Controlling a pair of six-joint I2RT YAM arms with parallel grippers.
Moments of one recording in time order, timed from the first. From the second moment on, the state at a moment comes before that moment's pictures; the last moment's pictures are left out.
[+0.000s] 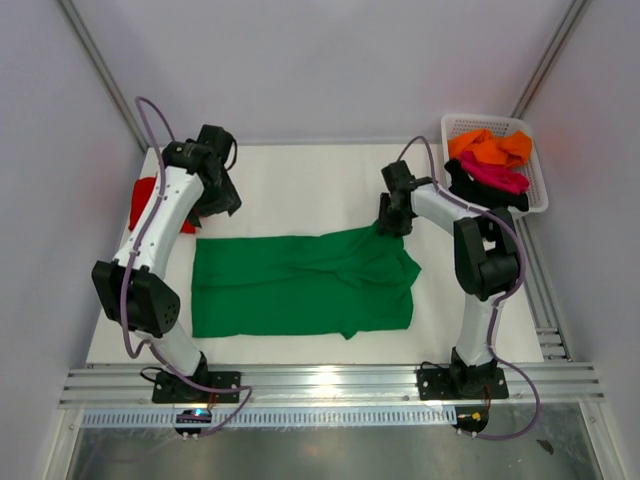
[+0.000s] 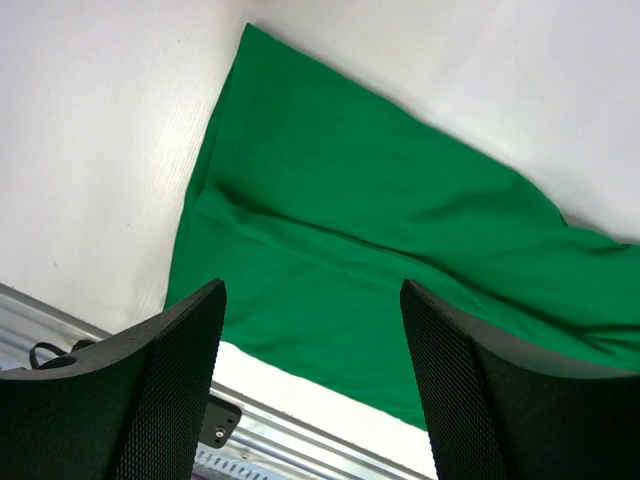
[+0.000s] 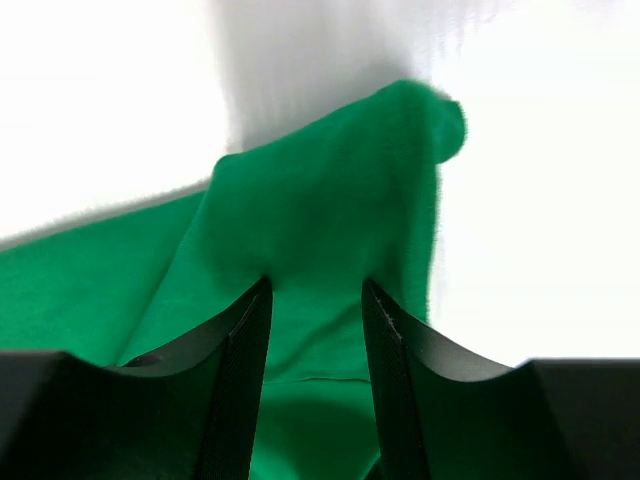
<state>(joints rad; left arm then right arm) -0.25 1.70 1.78 -1.33 -0.35 -0.69 0.31 1.97 1.40 -0.62 0.08 0.42</state>
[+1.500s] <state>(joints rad) -0.25 1.68 1.79 -1.34 -0.33 -0.69 0.40 1.83 1.18 -0.50 -0.12 0.45</state>
